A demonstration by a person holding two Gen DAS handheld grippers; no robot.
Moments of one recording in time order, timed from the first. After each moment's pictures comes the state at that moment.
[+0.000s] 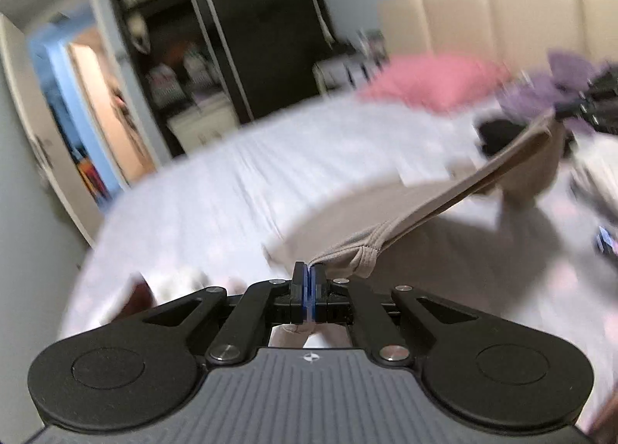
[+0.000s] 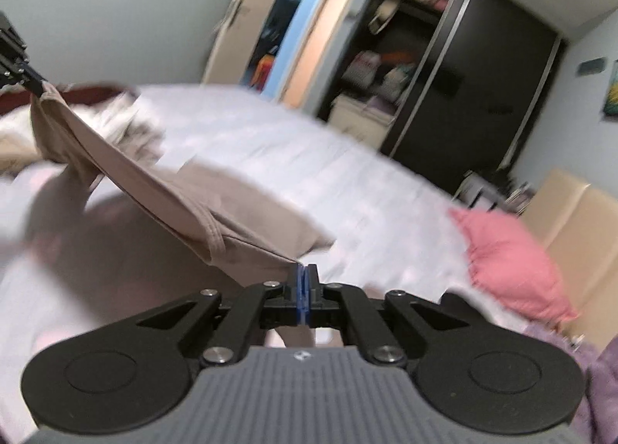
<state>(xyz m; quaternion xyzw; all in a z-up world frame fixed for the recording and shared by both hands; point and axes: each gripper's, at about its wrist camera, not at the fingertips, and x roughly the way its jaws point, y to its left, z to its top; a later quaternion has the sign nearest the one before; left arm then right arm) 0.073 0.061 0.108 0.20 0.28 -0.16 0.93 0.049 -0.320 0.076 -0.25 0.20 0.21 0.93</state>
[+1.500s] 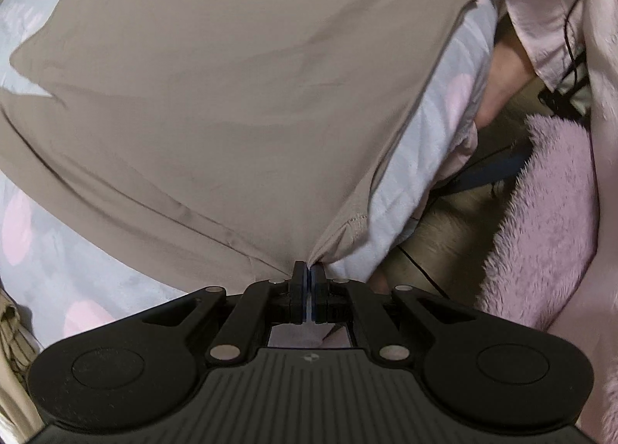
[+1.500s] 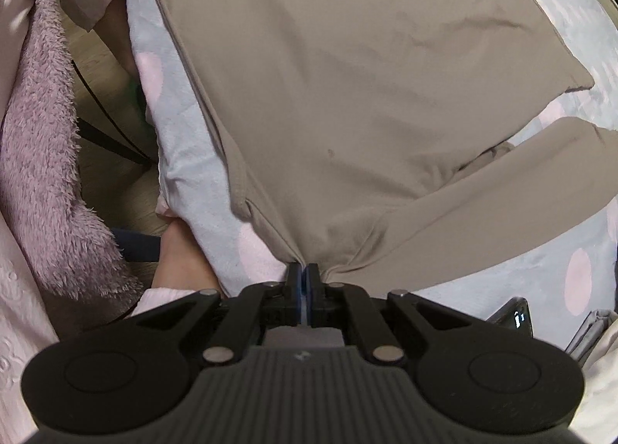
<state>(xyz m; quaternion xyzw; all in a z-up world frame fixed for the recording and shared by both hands) -0.018 0.033 -0.093 0.32 0.56 -0.35 0.68 -0.022 -0.295 -0.060 -0.39 0.50 0.40 0.66</state>
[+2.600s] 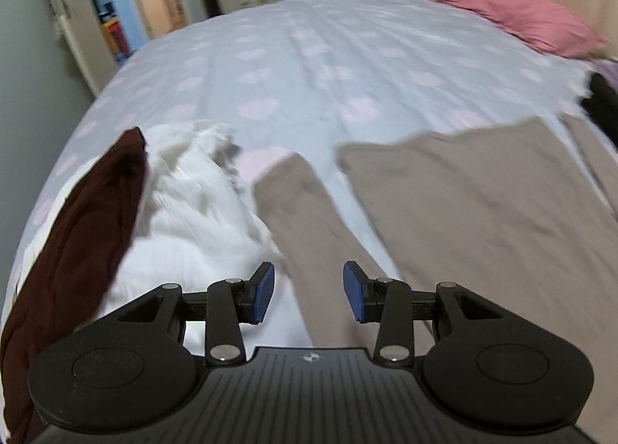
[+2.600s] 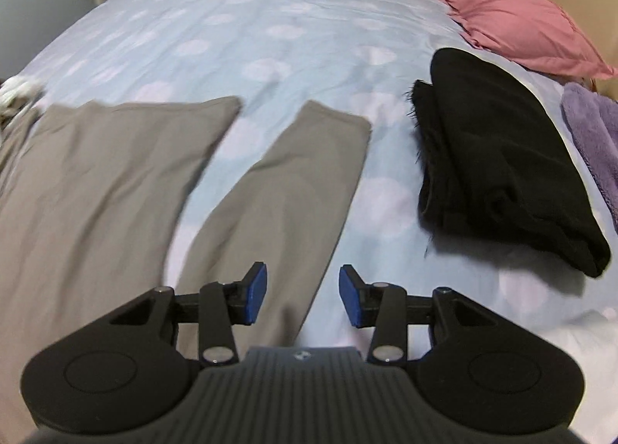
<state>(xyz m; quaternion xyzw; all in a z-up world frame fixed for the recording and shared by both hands) 0.254 0.151 0.003 0.11 0.43 -0.05 0.89 0.247 -0.399 -0.007 -0.04 0.47 0.09 0.87</state>
